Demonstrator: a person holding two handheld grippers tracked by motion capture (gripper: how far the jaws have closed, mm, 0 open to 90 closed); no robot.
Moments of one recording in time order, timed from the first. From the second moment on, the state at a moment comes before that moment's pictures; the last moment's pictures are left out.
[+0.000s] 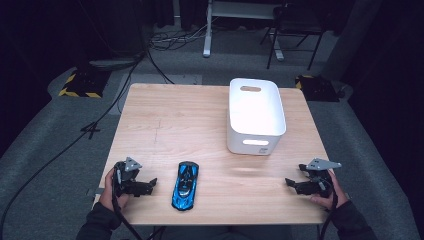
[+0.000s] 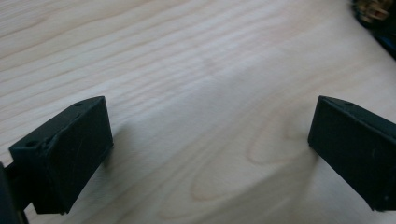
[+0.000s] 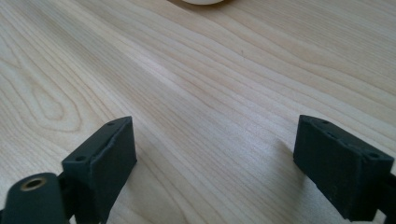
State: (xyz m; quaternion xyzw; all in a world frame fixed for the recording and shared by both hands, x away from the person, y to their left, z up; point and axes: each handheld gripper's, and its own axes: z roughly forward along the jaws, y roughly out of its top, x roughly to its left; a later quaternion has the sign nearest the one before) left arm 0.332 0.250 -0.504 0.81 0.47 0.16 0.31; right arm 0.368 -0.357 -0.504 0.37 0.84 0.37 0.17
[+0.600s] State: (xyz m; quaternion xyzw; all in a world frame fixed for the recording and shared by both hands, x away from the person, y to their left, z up) left arm 0.308 0.243 -0.504 0.86 0.37 0.12 0.32; right arm 0.374 -0.350 -0.502 0.39 0.84 0.35 0.17
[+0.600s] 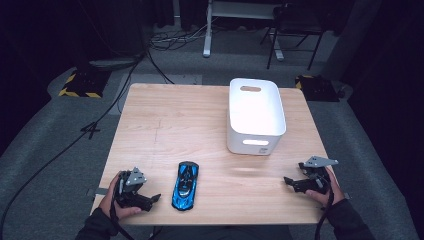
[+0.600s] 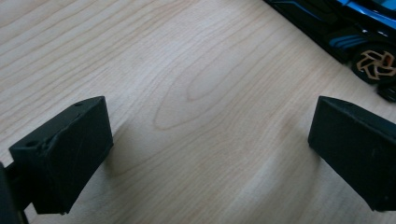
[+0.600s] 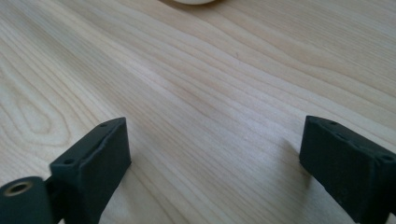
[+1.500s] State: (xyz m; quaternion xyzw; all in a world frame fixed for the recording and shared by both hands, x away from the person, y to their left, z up) left arm 0.294 0.222 -0.504 0.87 0.35 0.12 0.33; right arm 0.417 -0.291 -0.464 0.32 0.82 0.42 0.20
